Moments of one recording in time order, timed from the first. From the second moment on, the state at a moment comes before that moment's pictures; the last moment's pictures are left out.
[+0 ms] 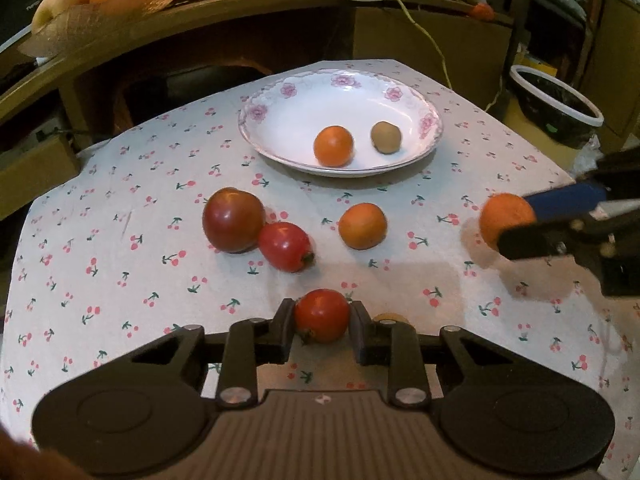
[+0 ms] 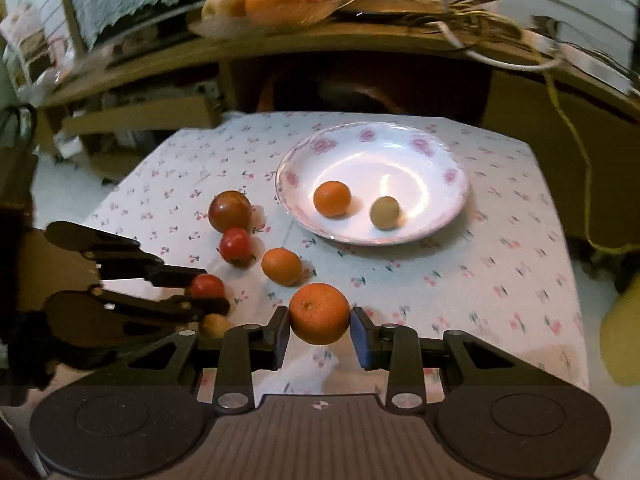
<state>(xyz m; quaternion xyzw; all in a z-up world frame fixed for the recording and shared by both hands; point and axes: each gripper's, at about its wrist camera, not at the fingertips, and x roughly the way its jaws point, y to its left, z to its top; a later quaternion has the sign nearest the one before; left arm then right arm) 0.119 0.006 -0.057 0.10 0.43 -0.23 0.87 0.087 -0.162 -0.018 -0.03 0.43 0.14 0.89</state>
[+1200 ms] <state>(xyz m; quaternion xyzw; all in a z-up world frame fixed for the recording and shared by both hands) 0.178 -0.067 -0.013 0.13 0.36 -0.23 0.90 0.149 -0.203 -0.004 0.03 0.39 0.10 0.92</state>
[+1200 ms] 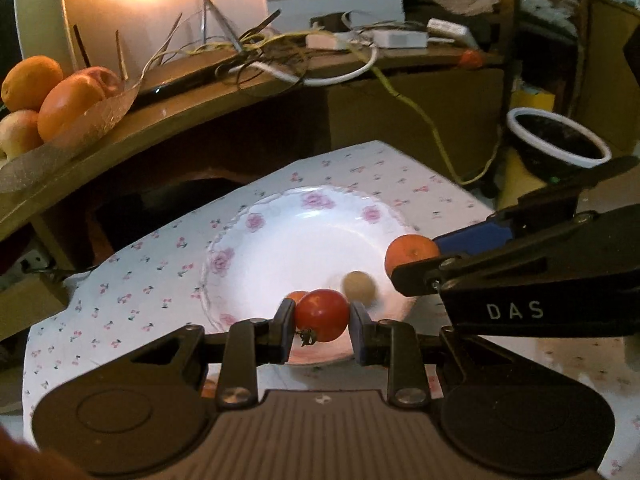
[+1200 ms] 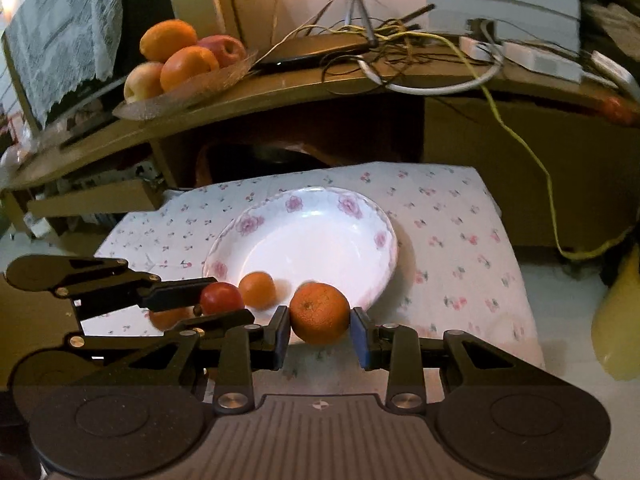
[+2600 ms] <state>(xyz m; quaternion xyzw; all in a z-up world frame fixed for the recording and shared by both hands) 0.201 -0.042 -0.004 0.09 0.35 -0.18 0.92 0.195 -0.200 -0.013 -0.02 0.36 0.09 0.93</state>
